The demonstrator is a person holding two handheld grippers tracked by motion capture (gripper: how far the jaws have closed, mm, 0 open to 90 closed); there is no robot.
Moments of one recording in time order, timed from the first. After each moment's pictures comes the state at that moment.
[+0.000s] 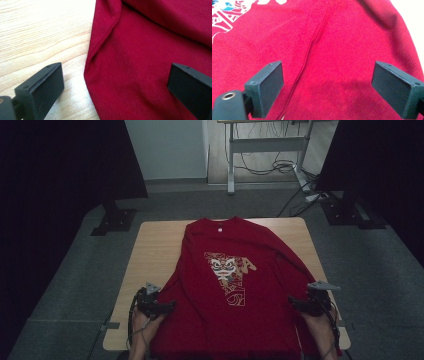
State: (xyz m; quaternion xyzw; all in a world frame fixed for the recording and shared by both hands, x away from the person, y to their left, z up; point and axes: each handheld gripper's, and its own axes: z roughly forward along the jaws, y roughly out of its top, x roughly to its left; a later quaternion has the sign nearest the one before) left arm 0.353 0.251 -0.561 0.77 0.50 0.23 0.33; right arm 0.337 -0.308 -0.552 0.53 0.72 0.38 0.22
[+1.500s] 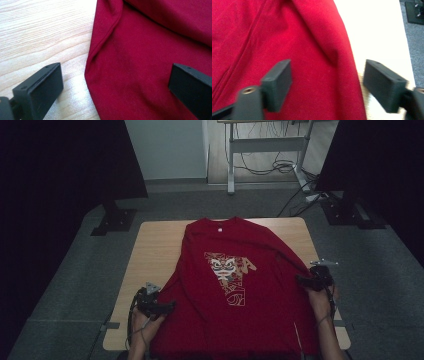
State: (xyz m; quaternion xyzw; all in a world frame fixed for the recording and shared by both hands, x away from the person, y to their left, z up) left arm 0.353 0.251 -0.561 0.77 0.50 0.23 0.33; right arm 0.423 -0.341 -0.559 0.57 0.71 0.34 0.25
